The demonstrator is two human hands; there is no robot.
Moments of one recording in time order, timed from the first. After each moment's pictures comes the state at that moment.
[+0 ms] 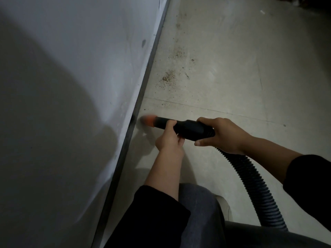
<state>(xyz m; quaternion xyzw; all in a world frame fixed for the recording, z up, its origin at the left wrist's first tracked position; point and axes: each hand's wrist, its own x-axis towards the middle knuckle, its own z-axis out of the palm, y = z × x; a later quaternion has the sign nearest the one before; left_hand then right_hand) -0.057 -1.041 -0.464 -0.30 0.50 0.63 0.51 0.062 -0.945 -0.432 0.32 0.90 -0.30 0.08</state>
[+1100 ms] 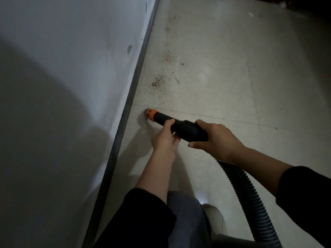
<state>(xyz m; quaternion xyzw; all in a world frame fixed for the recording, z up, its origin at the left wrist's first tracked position) -0.061 -0.998 -0.486 -0.20 0.52 0.63 0.54 0.066 -0.931 -0.439 0.39 0.88 -0.26 0.05</state>
